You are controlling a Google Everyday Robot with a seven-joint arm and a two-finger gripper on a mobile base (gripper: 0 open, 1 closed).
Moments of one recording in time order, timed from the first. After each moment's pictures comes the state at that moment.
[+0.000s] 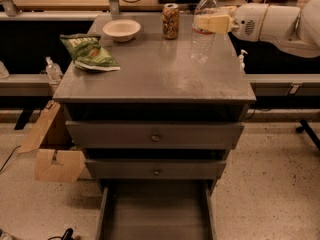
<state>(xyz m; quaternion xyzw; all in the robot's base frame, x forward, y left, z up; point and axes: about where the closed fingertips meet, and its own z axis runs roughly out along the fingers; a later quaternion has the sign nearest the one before) 0.731 -0.147 0.993 -0.36 0.65 0.32 0.59</state>
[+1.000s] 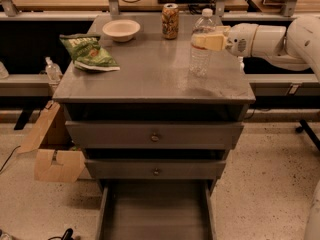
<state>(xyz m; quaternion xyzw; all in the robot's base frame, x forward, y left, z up) 0.752 -0.152 0.925 -0.35 0.68 0.32 0.56</state>
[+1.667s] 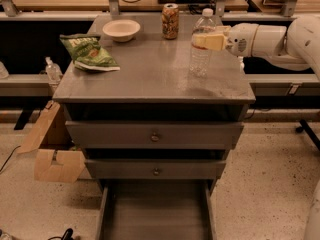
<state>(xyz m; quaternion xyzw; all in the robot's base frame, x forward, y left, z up) 0.752 -0.152 0.926 -0.35 0.68 0.32 0.56</state>
